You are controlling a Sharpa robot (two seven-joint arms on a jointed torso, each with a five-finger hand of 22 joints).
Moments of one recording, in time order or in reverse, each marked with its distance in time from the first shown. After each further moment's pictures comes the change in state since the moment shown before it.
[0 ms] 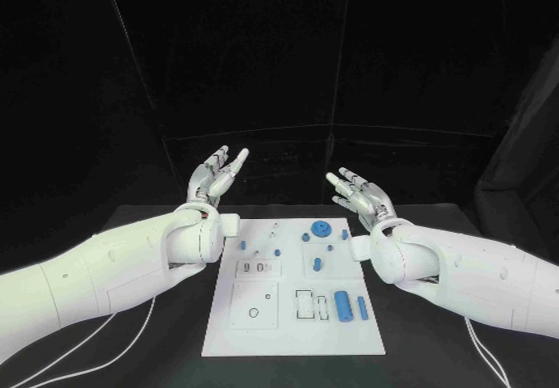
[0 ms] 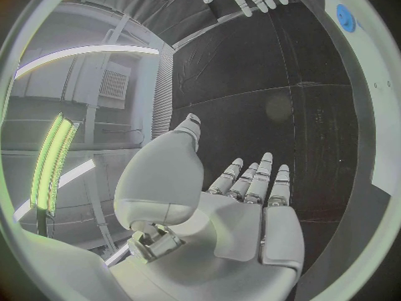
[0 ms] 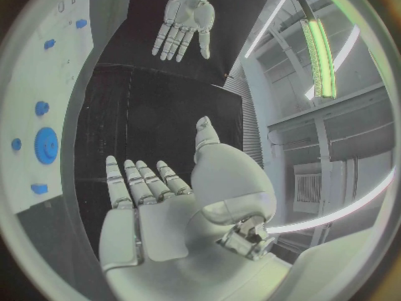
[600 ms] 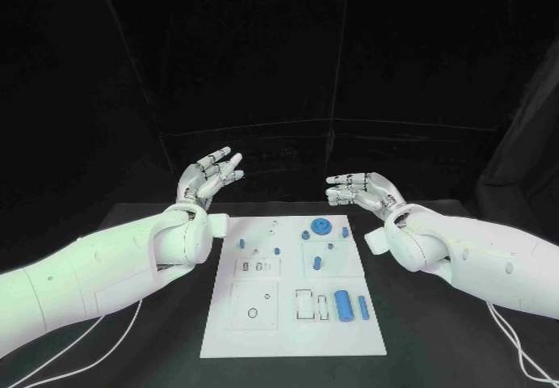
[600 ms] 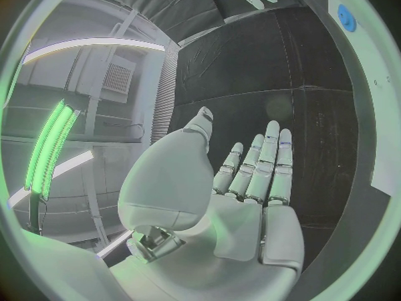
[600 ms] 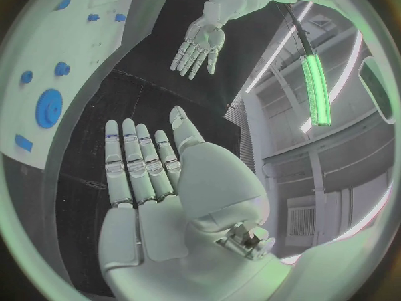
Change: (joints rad) left arm 0.001 -0.034 -0.002 -0.011 0.033 0.110 0.040; left_hand 0.157 0.020 0.011 -0.079 0.004 0.310 0.018 0.070 0.036 0.534 0.070 0.153 0.059 0.507 0.028 0.205 0.072 -0.001 0.513 0.017 0.233 0.116; right arm 0.045 -0.027 -0.007 -0.118 -0.305 0.163 -0.057; right_hand 0.275 0.029 0.077 -0.215 -0.013 0.577 0.059 0.090 0.039 0.667 -0.040 0.110 0.032 0.683 -0.065 0.125 0.033 0.095 0.491 -0.024 0.175 0.062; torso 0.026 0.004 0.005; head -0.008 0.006
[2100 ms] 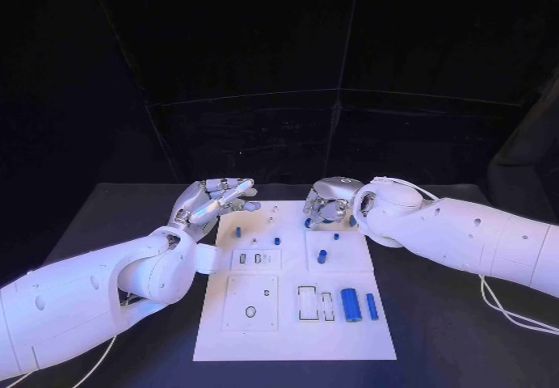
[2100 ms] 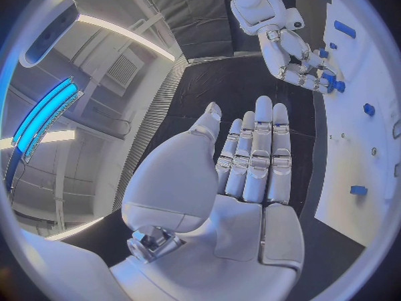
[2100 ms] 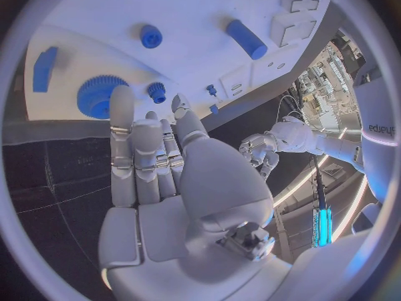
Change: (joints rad) left arm -0.009 -0.142 -0.003 0.273 -0.097 0.199 -0.052; left_hand 0.058 0.042 -0.044 -0.129 0.003 0.467 0.040 0.040 0.003 0.458 -0.108 -0.022 -0.011 0.422 -0.128 0.038 0.096 0.024 0.379 -0.097 0.091 -0.008; right arm 0.114 0.098 0.002 -0.047 -1.145 0.209 -0.393; right_hand 0.011 -0.049 -0.046 -0.091 0.003 0.257 -0.039 -0.047 0.000 0.277 -0.110 -0.077 0.003 0.538 -0.167 0.855 0.658 0.022 0.475 -0.166 0.648 0.359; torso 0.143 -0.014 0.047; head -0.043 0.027
